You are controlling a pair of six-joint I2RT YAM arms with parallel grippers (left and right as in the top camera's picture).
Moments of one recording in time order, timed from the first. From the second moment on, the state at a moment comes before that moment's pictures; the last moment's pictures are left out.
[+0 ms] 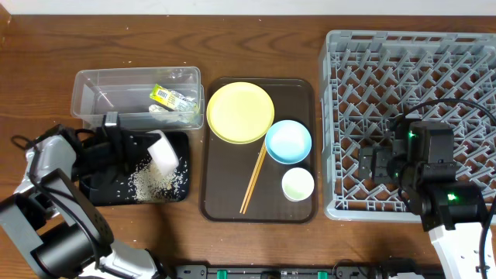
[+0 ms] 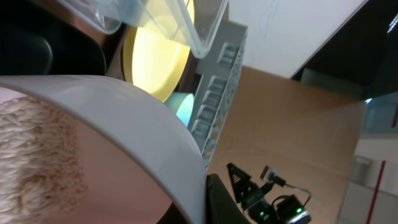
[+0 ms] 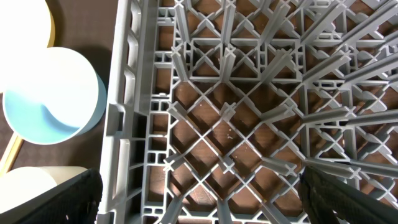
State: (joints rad) left arm 0.60 1.76 1.03 -1.12 1.28 0.05; right arm 0.07 0.97 0.88 -0.86 -0.01 0.10
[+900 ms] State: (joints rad) left arm 0.75 1.76 1.03 -1.23 1.48 0.10; right arm 0.07 0.97 0.88 -0.86 -0.01 0.10
